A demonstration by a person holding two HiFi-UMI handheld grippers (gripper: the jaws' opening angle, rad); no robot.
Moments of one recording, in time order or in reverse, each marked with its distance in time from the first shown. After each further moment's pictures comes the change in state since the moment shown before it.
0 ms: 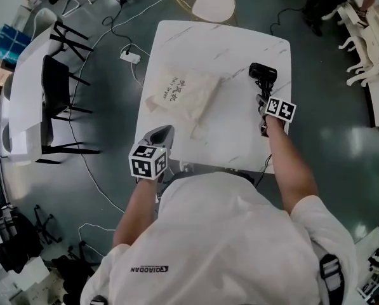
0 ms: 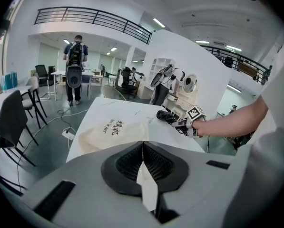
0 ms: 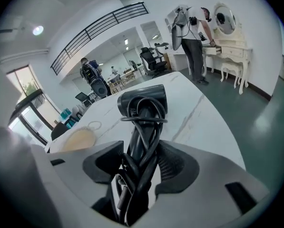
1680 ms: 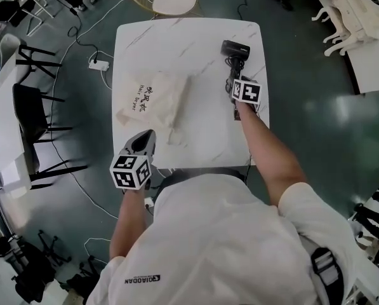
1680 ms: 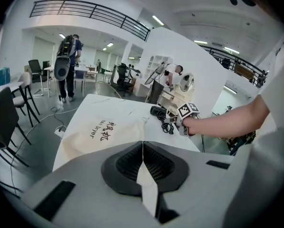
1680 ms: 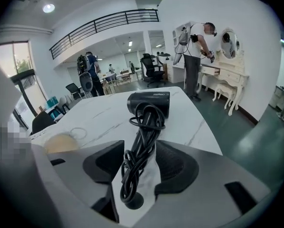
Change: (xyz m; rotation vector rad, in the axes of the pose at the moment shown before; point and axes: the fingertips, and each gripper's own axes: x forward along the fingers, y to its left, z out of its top) left arm 0.041 -0.008 0.016 -0.006 0.033 -0.066; right arm 0.023 0.001 0.044 -0.144 -0.057 -0.181
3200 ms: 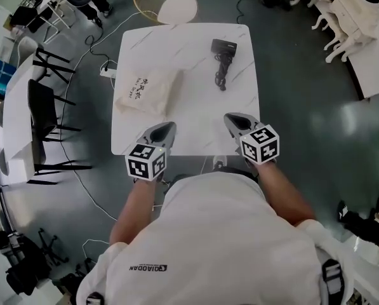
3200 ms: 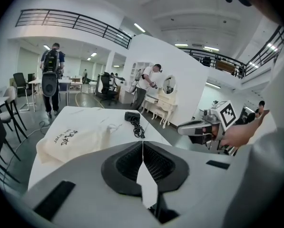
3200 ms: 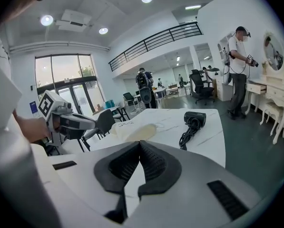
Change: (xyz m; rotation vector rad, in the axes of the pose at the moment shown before) left arm -0.015 -0.156 -0.013 0.154 -0.091 -0.105; right arm -0.277 0.074 -0.082 -0.295 -0.191 0.565
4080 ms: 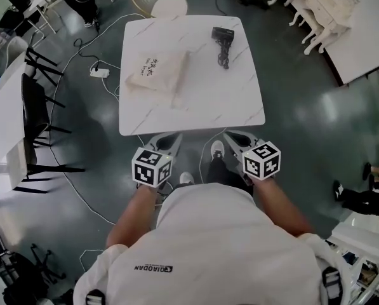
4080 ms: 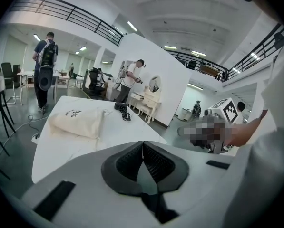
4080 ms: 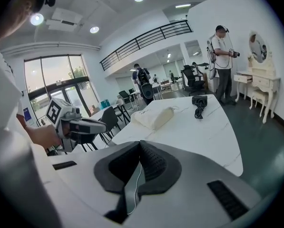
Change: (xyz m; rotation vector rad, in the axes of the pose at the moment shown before) left arm -0.147 -0.013 -0.112 0.023 0.018 -0.188; right arm -0.050 0.206 -0.082 0.108 0.027 -0.080
